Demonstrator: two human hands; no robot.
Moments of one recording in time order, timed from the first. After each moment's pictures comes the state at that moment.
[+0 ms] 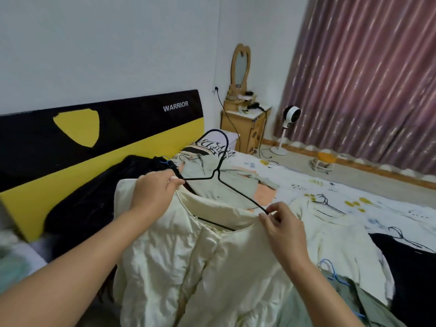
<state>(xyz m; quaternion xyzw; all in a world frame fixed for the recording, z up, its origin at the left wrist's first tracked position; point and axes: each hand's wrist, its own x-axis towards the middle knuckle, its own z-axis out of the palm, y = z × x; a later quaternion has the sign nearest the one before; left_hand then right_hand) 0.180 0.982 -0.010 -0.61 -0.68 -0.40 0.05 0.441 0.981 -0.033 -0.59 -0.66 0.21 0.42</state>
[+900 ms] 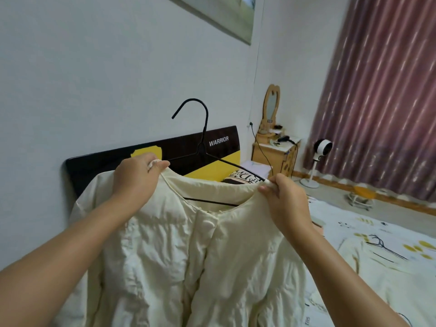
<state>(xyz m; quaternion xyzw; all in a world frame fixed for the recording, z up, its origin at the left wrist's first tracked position) -0.046 0.882 0.102 -0.51 -0.69 -0.50 0.13 0.212 0.952 0.086 -0.48 -0.75 0.08 0.45</state>
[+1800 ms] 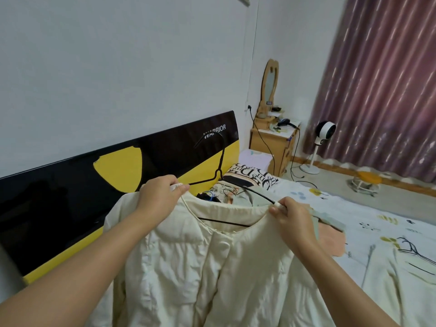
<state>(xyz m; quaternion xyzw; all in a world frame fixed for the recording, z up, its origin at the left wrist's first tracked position) -0.146 1.163 0.023 -0.56 -0.73 -0.40 -0.01 0.120 1.211 -0.006 -0.59 -0.69 0.16 0.39</state>
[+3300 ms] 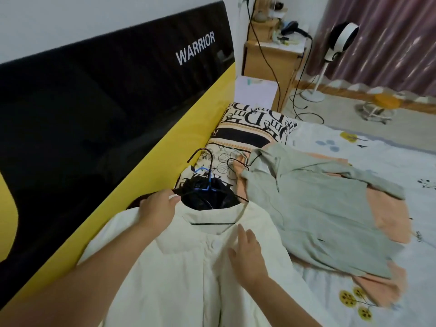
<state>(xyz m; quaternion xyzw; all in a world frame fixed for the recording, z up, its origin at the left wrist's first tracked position) -0.282 1.580 -0.251 -0.57 -0.79 -0.15 -0.16 -0.076 1.527 -0.316 -0.68 -0.66 0.31 0.06</state>
